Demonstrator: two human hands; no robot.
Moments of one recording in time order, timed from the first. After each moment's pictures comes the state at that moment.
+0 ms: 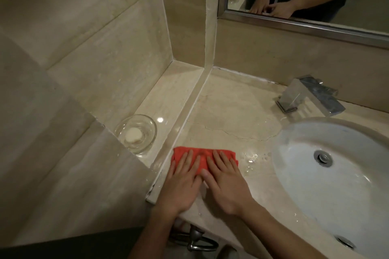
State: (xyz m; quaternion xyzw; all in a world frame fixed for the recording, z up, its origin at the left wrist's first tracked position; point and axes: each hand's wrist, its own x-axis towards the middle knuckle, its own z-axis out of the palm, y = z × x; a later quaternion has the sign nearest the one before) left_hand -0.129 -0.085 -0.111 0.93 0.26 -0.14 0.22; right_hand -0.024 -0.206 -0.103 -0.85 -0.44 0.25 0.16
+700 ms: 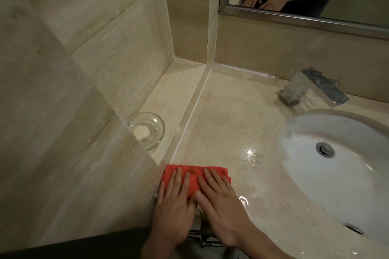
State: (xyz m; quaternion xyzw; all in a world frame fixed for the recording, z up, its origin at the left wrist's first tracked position) left_hand -0.199 -0.104 -0.096 0.91 0.31 -0.16 0.22; right_hand -0.095 -0.217 -0.103 -0.82 -0.45 0.30 0.21
